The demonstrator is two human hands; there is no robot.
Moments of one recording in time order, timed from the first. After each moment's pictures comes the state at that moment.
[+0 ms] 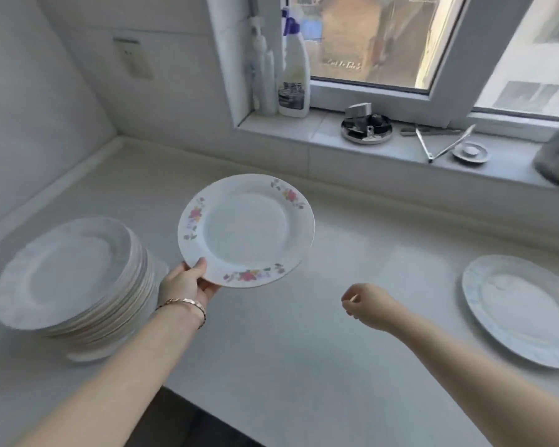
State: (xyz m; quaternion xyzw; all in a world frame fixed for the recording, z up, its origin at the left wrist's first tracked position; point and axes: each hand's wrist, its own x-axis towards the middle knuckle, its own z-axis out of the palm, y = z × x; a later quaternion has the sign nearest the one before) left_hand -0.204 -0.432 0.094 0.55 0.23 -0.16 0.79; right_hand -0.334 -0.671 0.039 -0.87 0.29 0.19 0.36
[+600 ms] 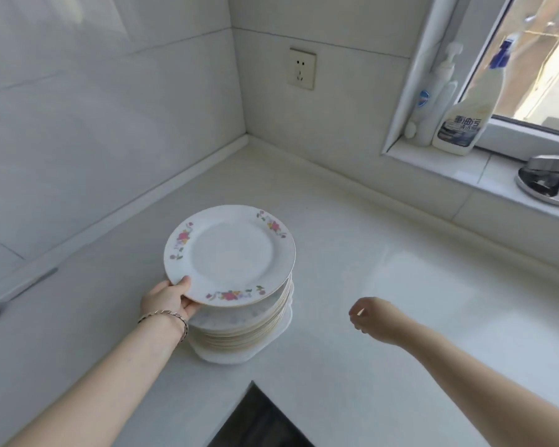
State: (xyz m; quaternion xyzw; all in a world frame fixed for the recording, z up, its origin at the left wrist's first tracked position) left_hand -0.090 -0.180 0.092 0.53 0.34 -0.07 0.77; right_hand -0.152 -0.486 0.035 -0.91 0.16 0.25 0.30
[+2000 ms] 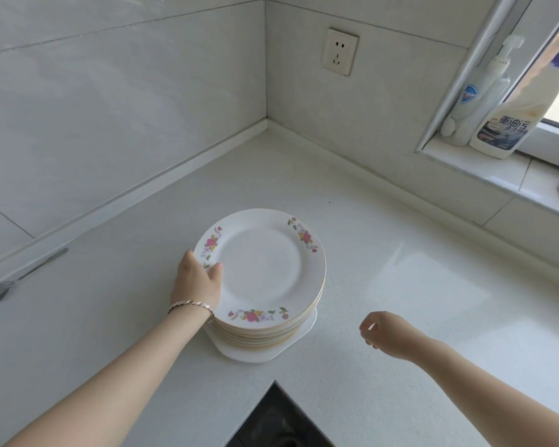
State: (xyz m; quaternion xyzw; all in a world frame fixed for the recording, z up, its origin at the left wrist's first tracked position) left_hand -0.055 -0.152 0.052 0.92 0.18 -0.05 0.34; right_hand -0.141 -0.453 0.004 -0.92 0.14 0.30 0.23
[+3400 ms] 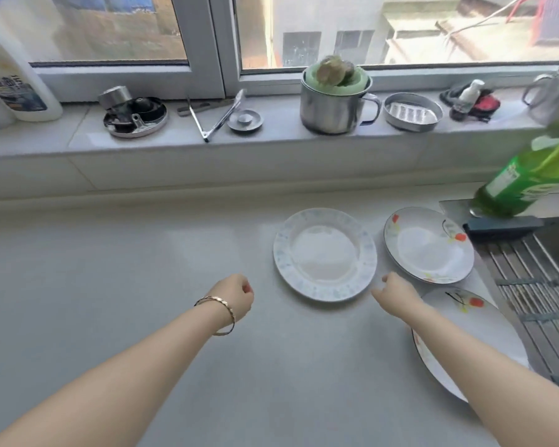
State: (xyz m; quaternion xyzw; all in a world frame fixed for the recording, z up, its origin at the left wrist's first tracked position) left_hand -0.353 -0.757 0.001 0.85 -0.35 -0.38 0.09; right_hand -0.587 -0.916 -0.005 -0.67 0.64 0.10 0.35
